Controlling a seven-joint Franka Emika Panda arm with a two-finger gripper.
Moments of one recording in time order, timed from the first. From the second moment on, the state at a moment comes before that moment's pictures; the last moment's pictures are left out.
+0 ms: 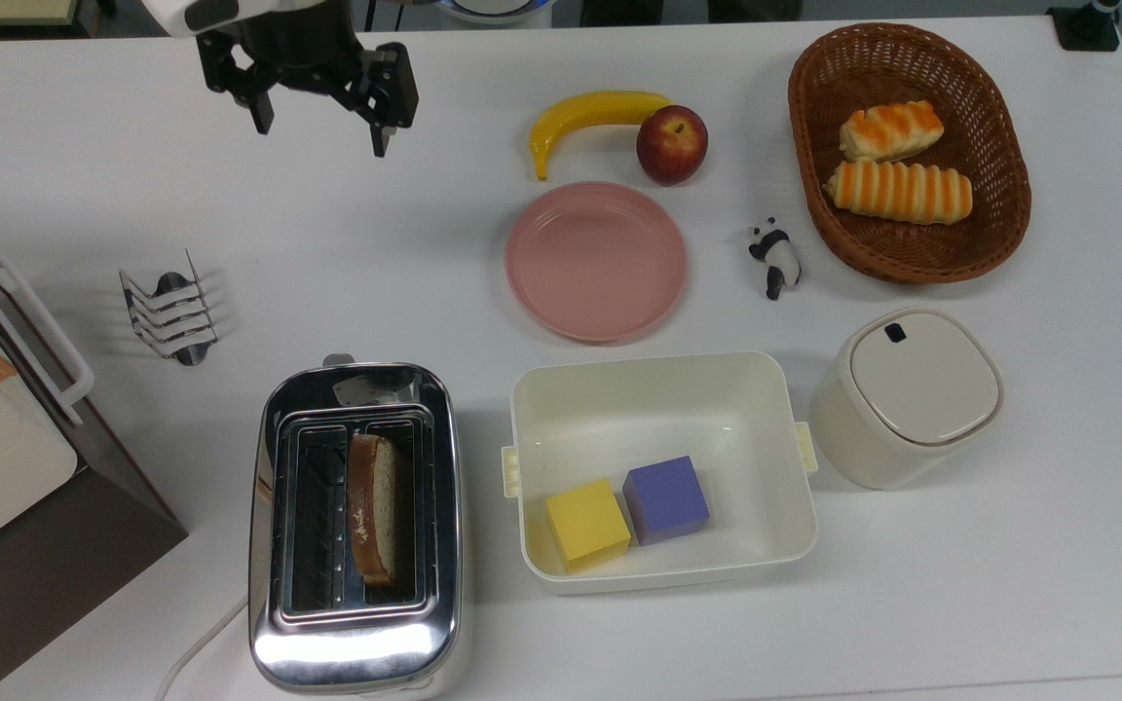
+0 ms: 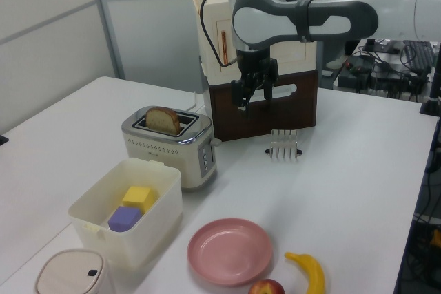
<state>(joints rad) 0.14 0.18 -0.29 -1.50 -0.03 1.71 0.02</state>
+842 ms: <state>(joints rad) 0.14 0.20 -0.29 -1.51 -0.03 1.79 0.00</state>
